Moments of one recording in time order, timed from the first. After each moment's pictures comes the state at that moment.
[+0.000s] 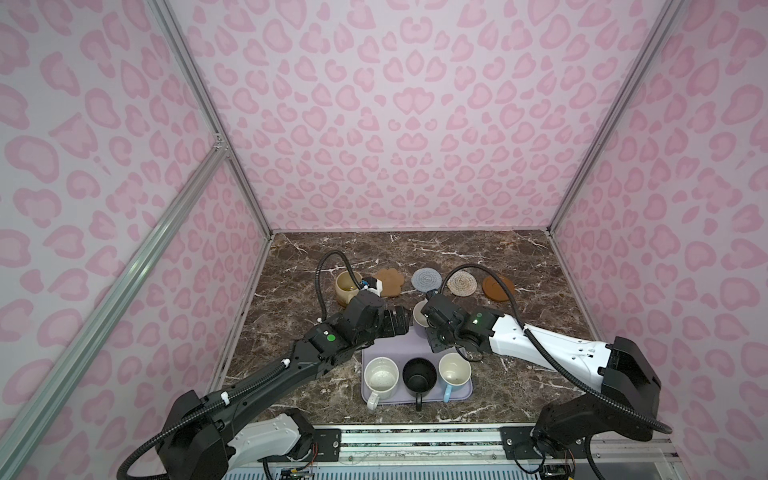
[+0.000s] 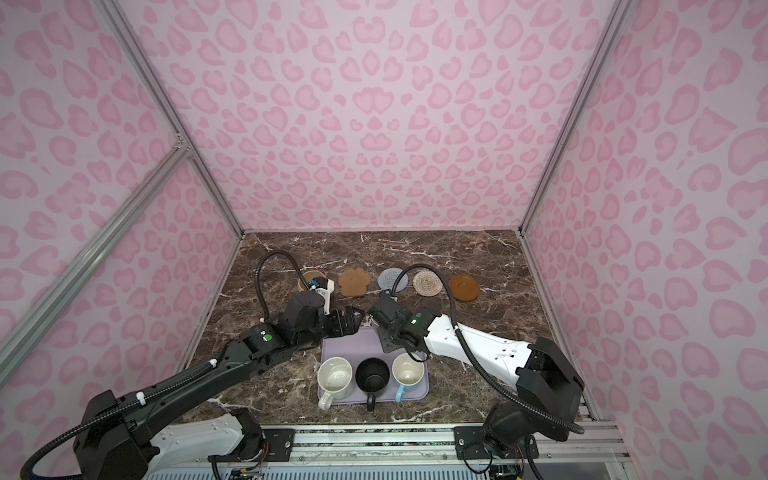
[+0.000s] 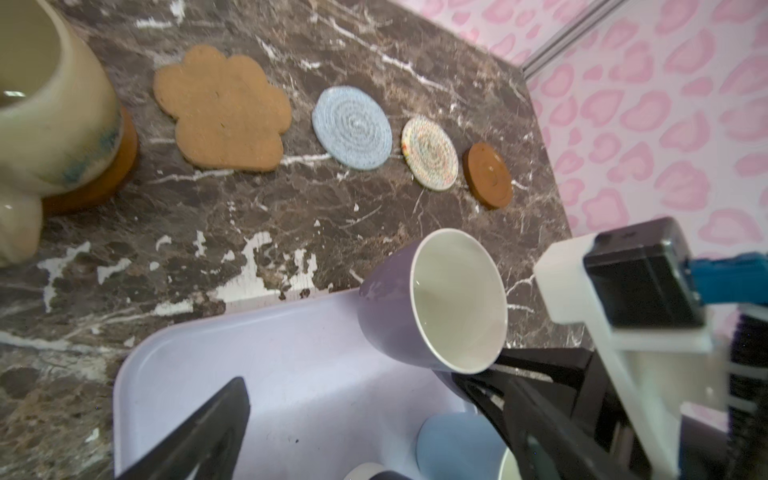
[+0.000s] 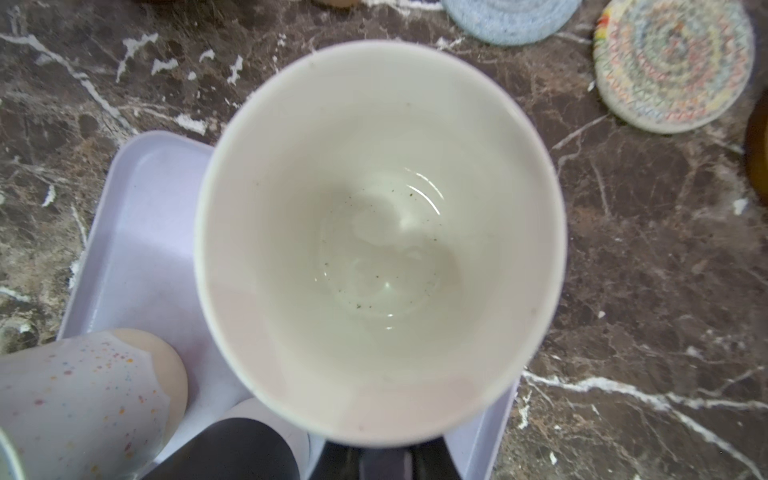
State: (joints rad) left arm -0.74 1.13 0.81 -0.29 -0.06 -0.76; right arm 0.92 1.51 1.11 -0.71 0.24 0.51
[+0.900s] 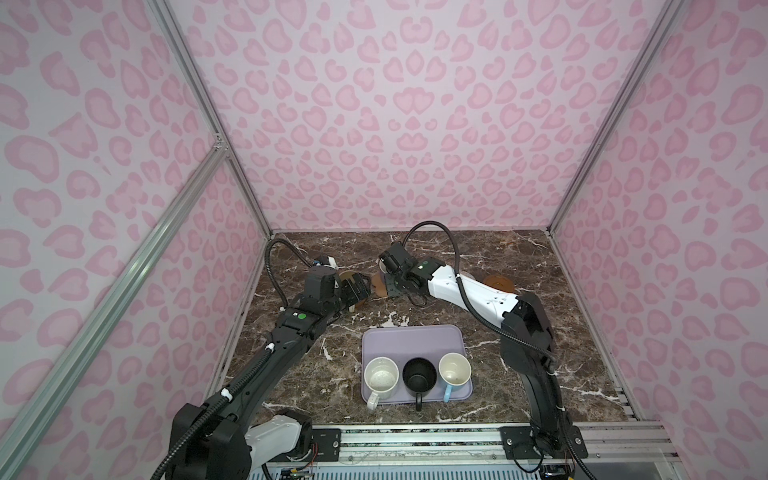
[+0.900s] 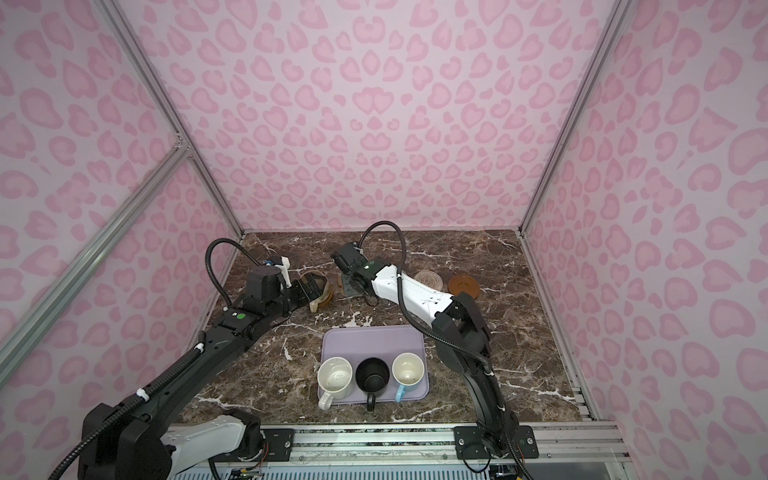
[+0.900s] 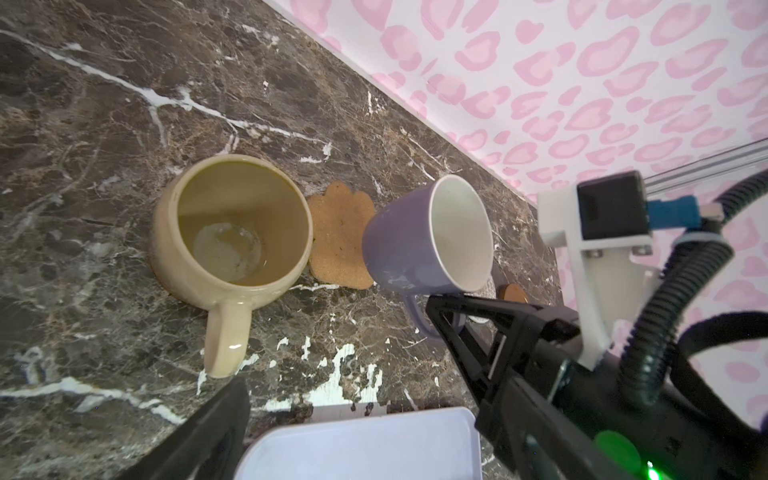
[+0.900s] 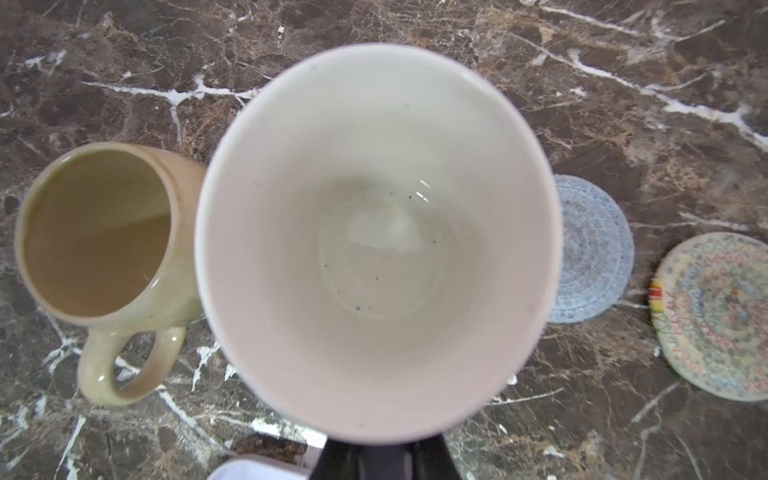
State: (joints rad) left arm -0.33 1.18 0.83 -0.24 0.11 -0.75; right arm 0.81 2.15 1.91 -0.76 0.27 0.53
